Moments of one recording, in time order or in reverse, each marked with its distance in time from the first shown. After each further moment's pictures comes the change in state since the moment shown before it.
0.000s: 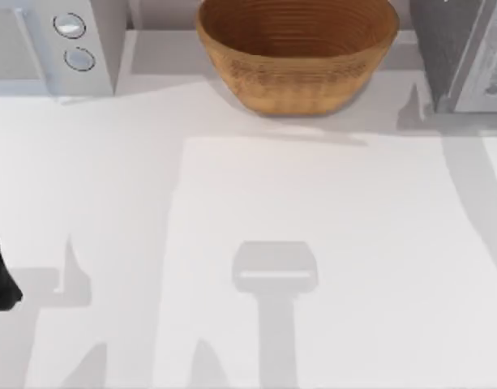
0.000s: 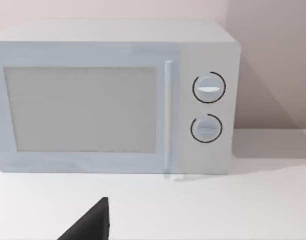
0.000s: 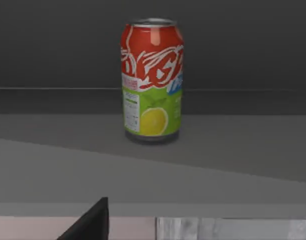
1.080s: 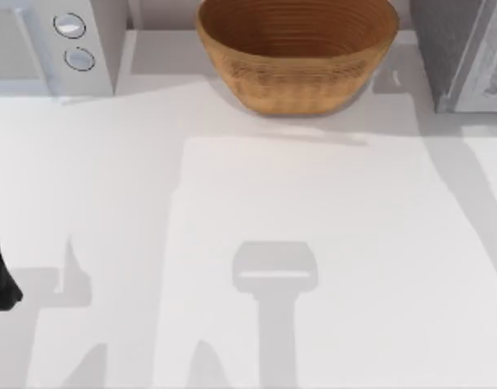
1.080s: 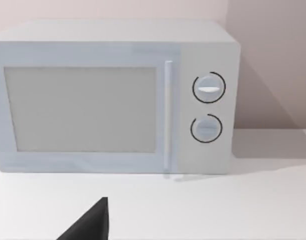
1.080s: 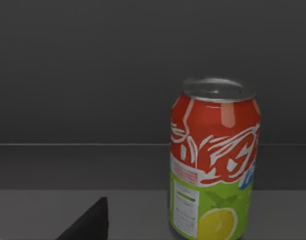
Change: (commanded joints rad) left arm 0.000 0.000 0.000 0.000 0.000 0.000; right arm 0.052 0.261 0.201 0.080 0.058 0.000
